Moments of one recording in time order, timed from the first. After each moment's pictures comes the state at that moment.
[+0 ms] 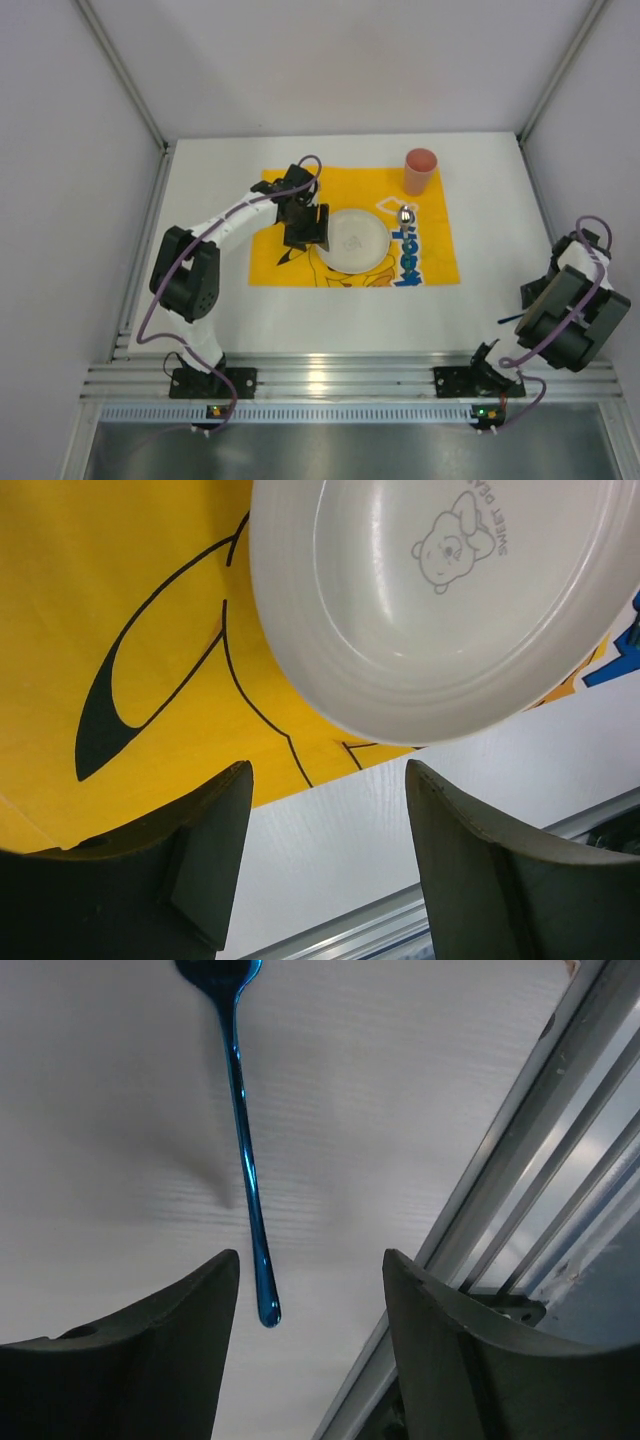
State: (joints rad) left arm -0.51 1.82 1.39 -0.73 0.20 -0.45; right arm -0.66 1.44 0.87 -0.92 0.29 0.59
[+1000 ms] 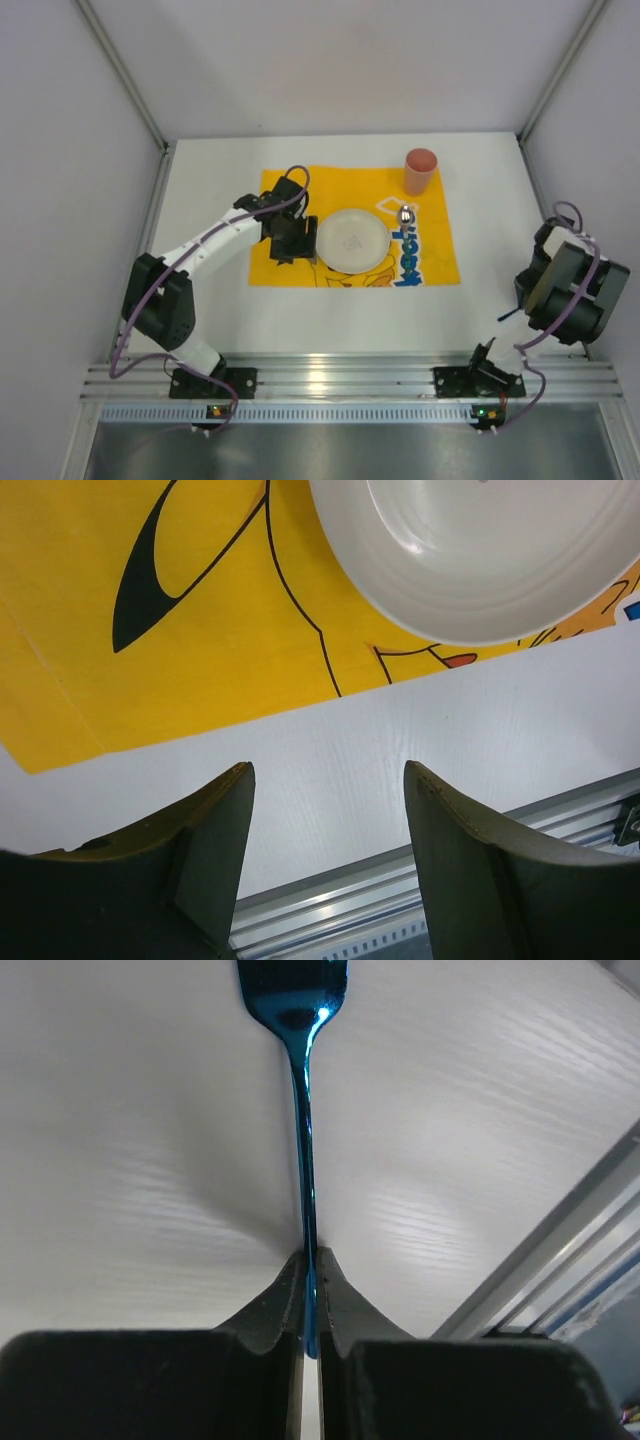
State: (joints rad) left arm -0.55 1.61 1.26 -0.80 0.11 -0.47; right arm -0.59 1.63 0.91 -0.84 0.29 0.56
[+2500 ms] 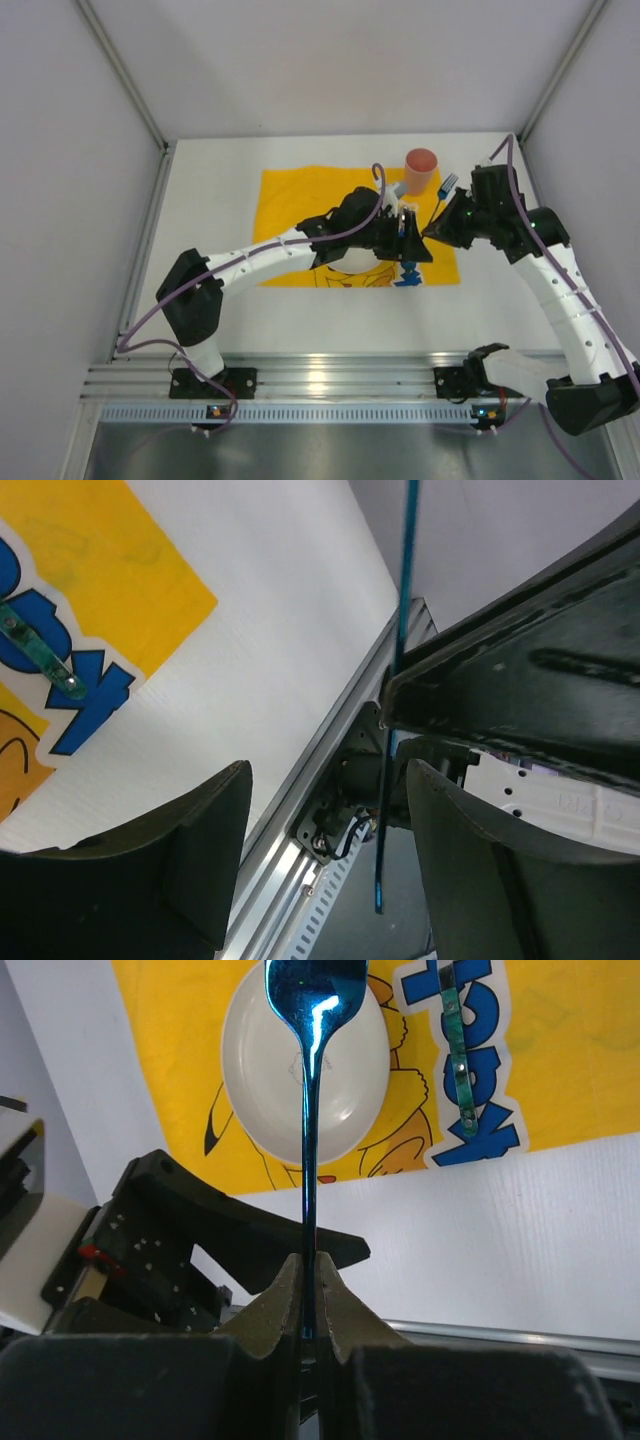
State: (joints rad) left arm -0.96 1.74 1.38 -0.09 0.37 -0.81; right arm 0.32 1.10 1.29 -0.99 -0.11 0.82
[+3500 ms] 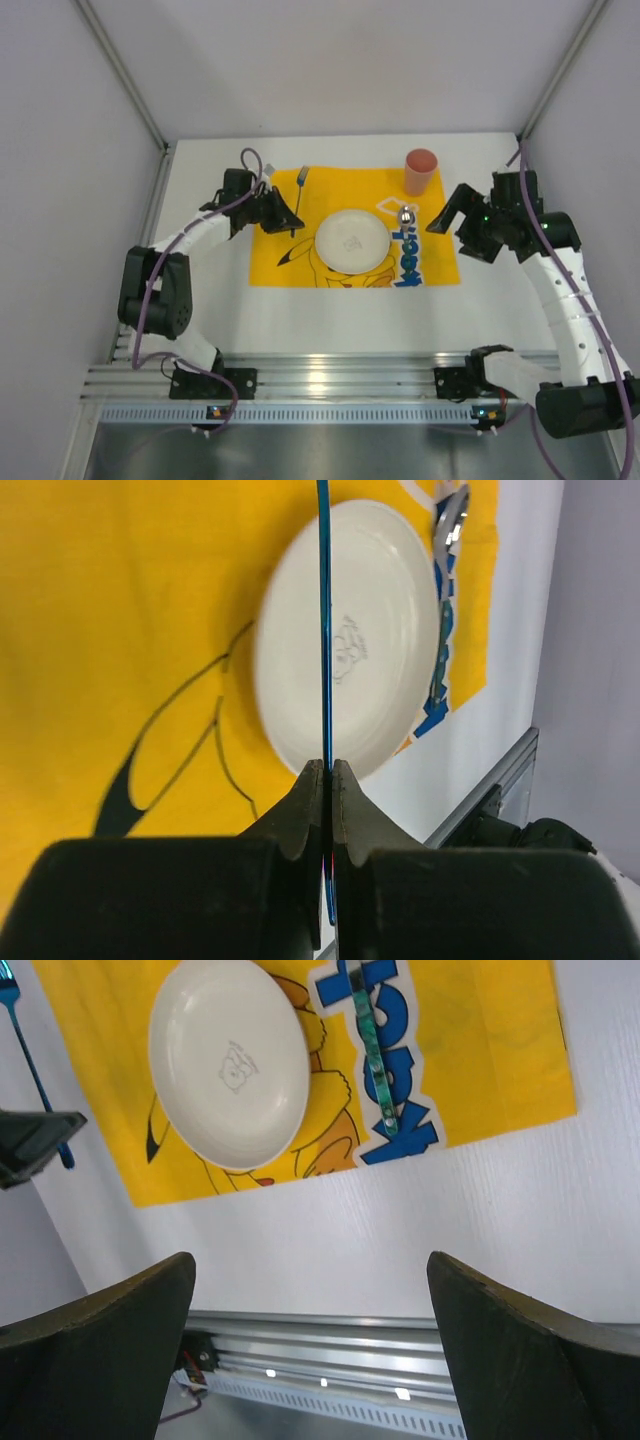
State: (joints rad) left arm -0.26 1.60 1.05 -0.17 0.60 -0.61; right arm 0.14 1.08 1.26 -1.04 -0.17 0.67
